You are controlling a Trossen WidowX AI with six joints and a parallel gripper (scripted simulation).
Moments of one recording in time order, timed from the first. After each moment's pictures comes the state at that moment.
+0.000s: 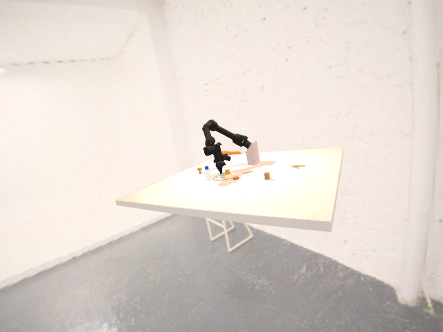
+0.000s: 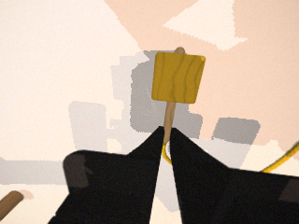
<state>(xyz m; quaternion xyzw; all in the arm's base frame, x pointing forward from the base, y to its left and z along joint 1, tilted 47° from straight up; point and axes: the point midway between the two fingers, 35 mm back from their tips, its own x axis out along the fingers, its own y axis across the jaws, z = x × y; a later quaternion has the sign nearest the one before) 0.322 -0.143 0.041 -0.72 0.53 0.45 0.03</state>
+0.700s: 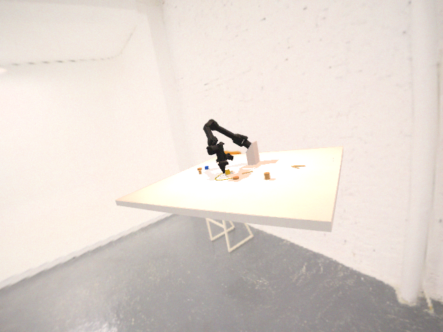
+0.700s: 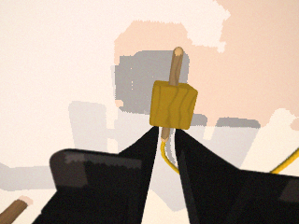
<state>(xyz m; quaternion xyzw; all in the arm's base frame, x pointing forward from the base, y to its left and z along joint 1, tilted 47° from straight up) 0.310 -0.133 0.028 -0.72 0.53 0.45 0.03</state>
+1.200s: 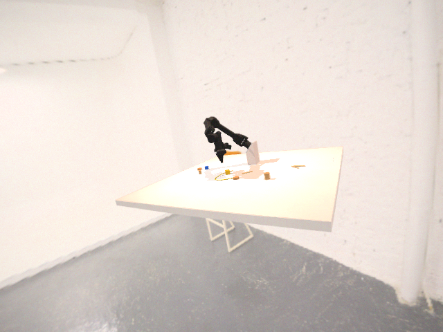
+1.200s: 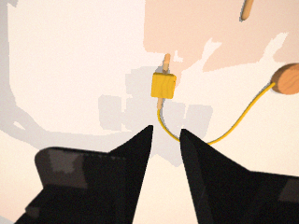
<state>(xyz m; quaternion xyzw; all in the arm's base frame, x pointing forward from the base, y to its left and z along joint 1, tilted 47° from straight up) 0.309 -0.073 0.080 -0.72 0.52 0.45 0.03</state>
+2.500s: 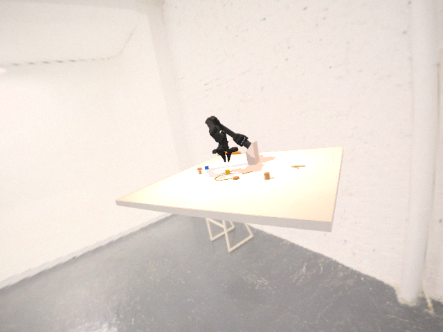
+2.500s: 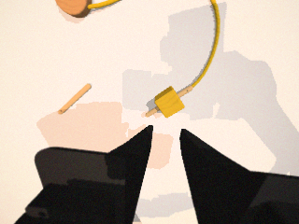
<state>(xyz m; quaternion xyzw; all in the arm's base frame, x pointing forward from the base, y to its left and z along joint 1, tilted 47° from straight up) 0.284 -0.059 0.057 -0.27 0.63 -0.29 0.66</state>
